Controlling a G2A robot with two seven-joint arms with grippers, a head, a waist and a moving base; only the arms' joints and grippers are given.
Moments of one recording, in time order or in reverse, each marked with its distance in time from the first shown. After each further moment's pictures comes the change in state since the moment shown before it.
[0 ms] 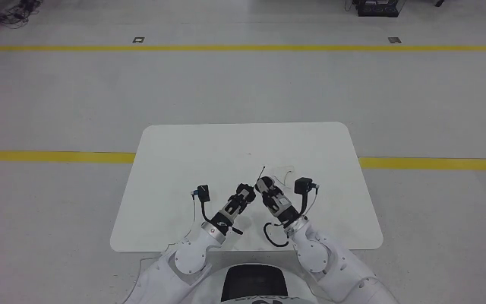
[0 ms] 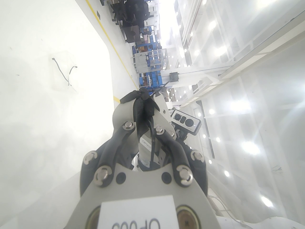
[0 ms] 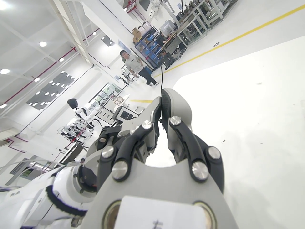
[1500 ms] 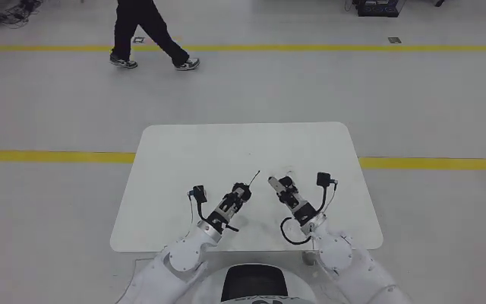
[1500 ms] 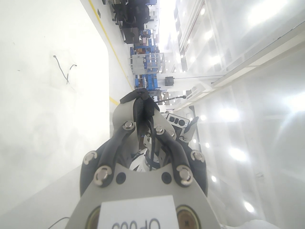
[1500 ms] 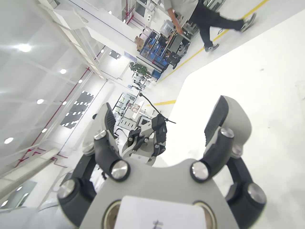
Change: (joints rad) left arm 0.025 0.005 -0.056 -0.006 -0.156 0.000 -0.086; right arm -0.116 0.081 0.182 -0.195 0.370 0.000 0.301
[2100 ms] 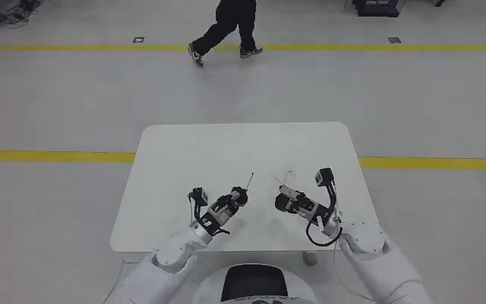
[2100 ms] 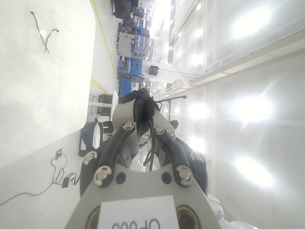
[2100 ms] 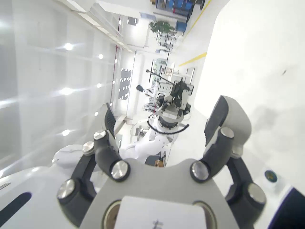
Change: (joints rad) left arm 0.028 0.001 -0.092 0.042 -0.239 0.000 -0.315; right arm 0.002 0.018 0.171 0.070 0.509 0.000 0.762
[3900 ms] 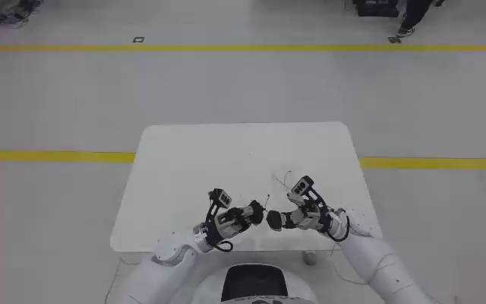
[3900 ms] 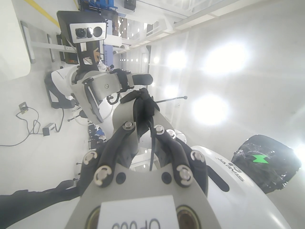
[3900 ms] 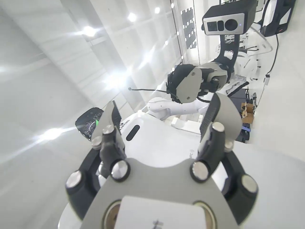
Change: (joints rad) left arm 0.013 -0.055 -0.071 -0.011 -0.171 0.000 -0.560; right arm 0.228 -0.046 -0.166 0.397 0.666 0.137 0.635
